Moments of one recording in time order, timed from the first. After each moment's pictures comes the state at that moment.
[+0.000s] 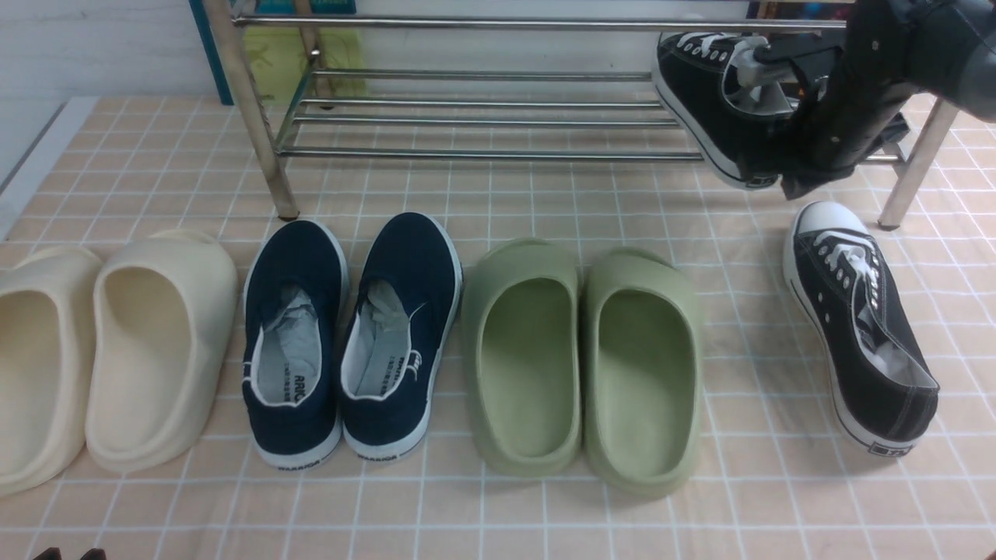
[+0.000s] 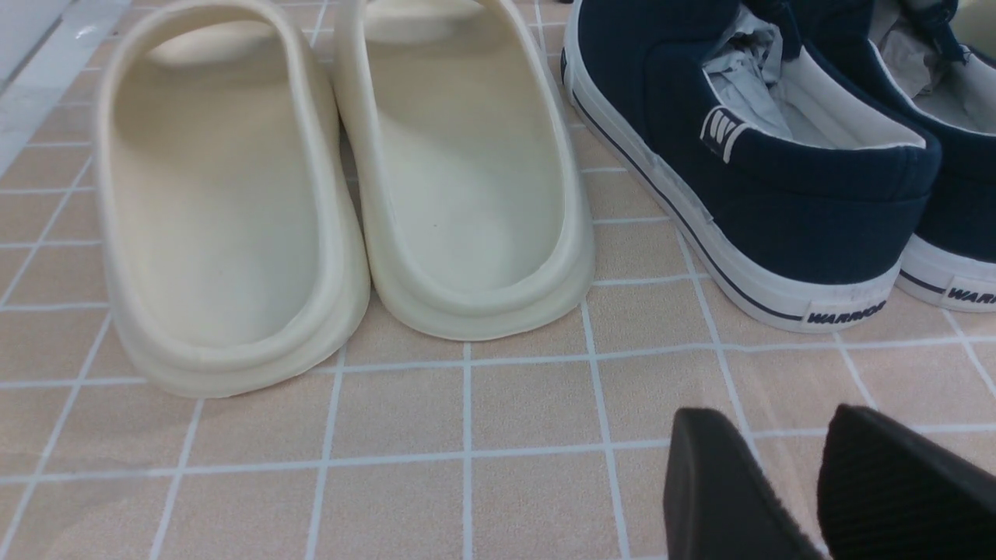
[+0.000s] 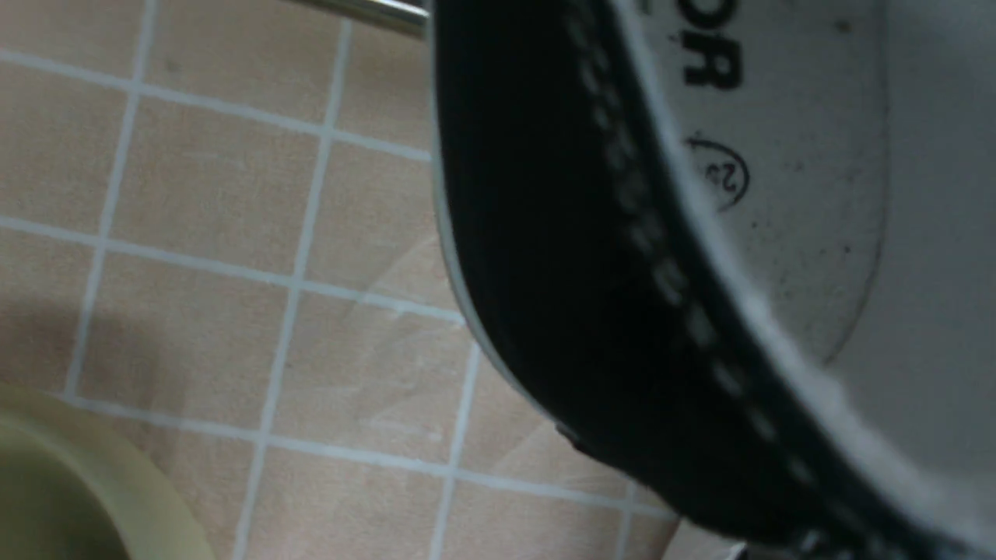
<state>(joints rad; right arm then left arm) 0.14 2.21 -1.95 -0.04 0.88 0.01 -0.07 -0.01 0.02 0.01 0.38 0.02</state>
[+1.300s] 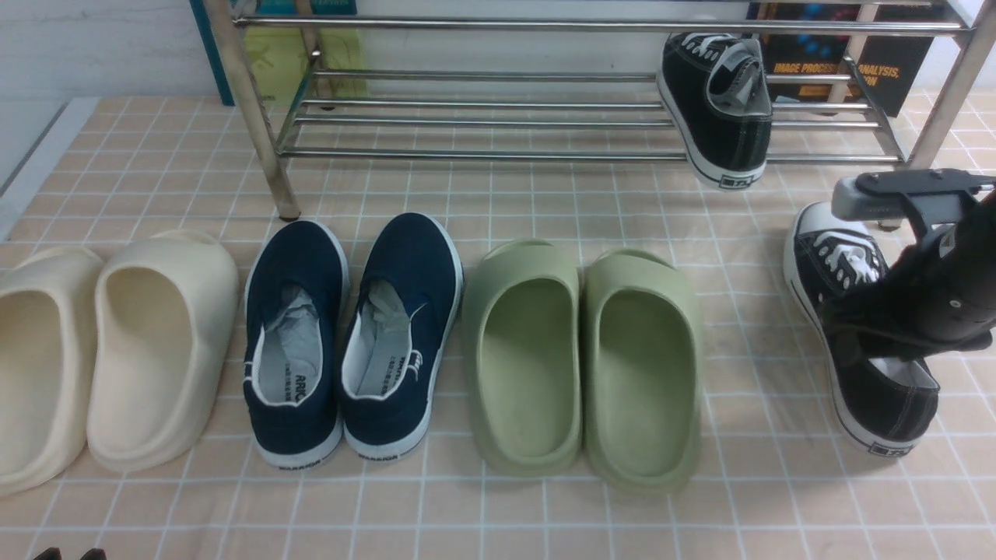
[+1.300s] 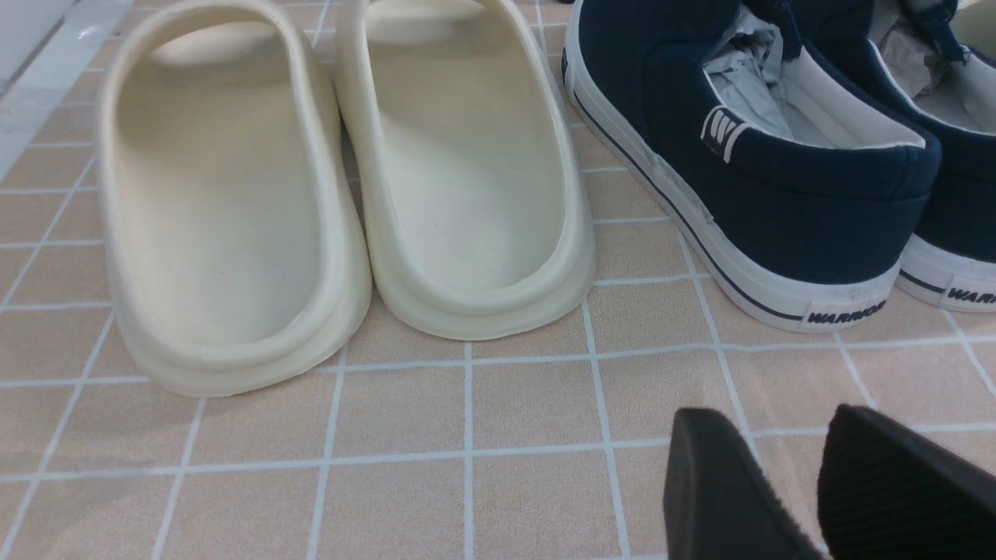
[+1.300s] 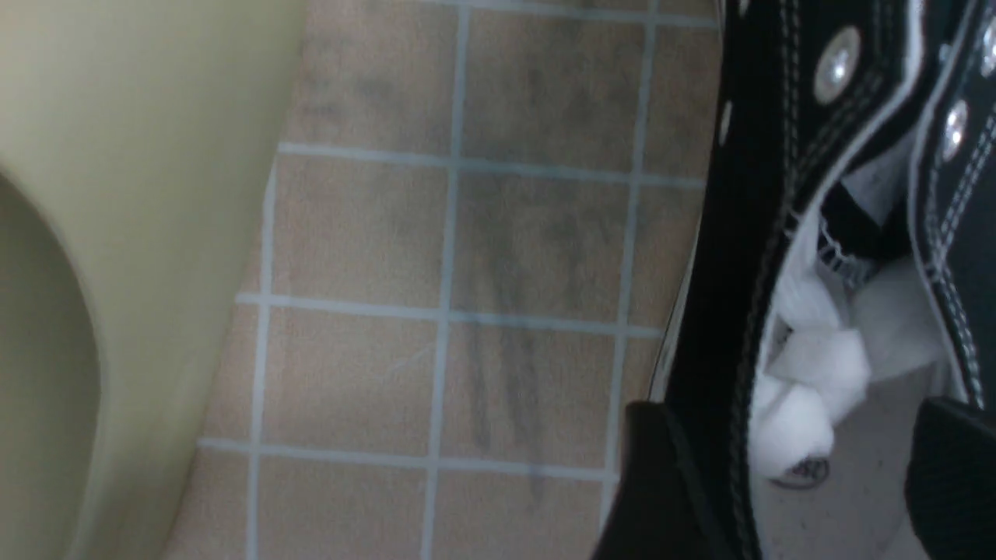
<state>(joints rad) 0.16 1.63 -1.05 0.03 0.68 0.14 -0.07 -0.01 0.02 0.01 0.38 0.02</state>
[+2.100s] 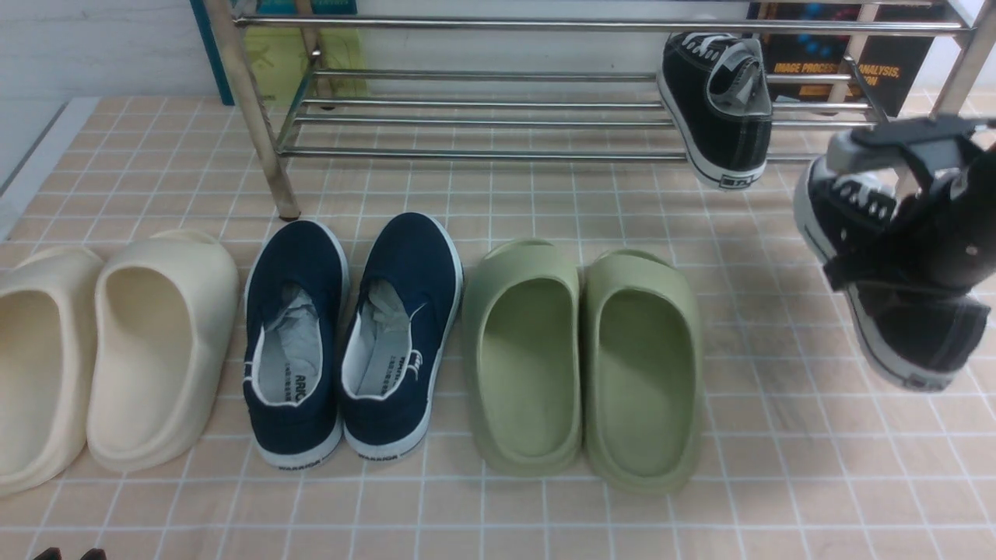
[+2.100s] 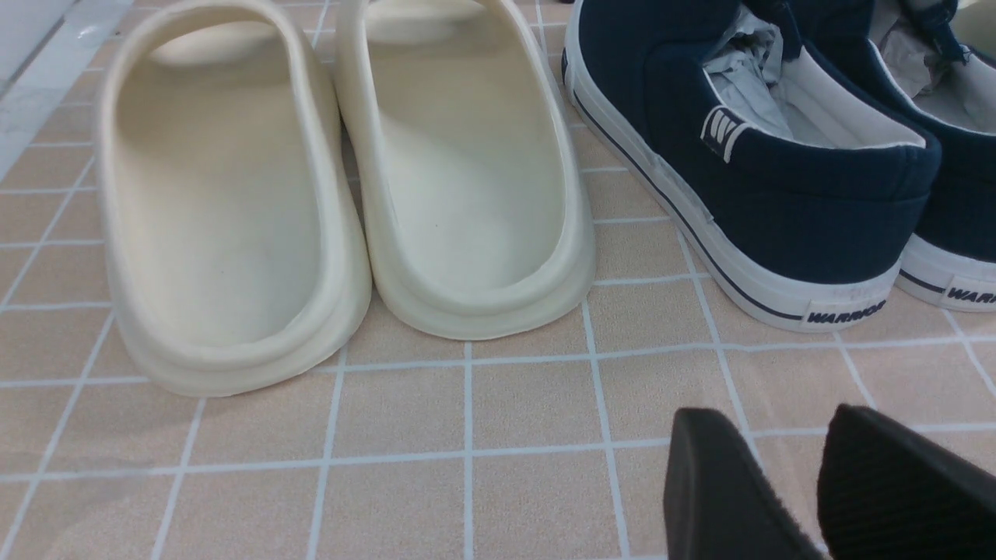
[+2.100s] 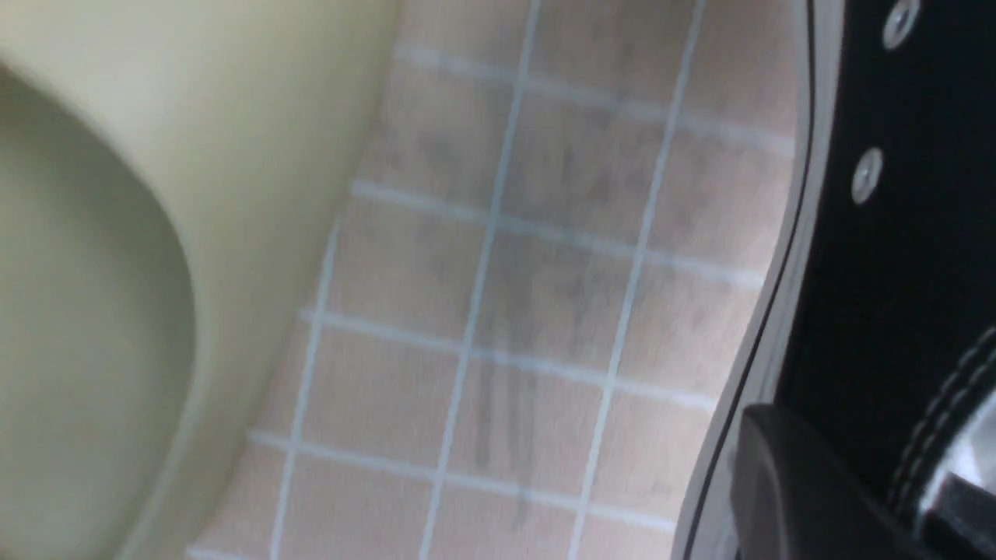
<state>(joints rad) 0.16 1.60 -1.23 0.05 0.80 -0.01 -0.07 -0.01 0.02 0.01 0.38 0.02</state>
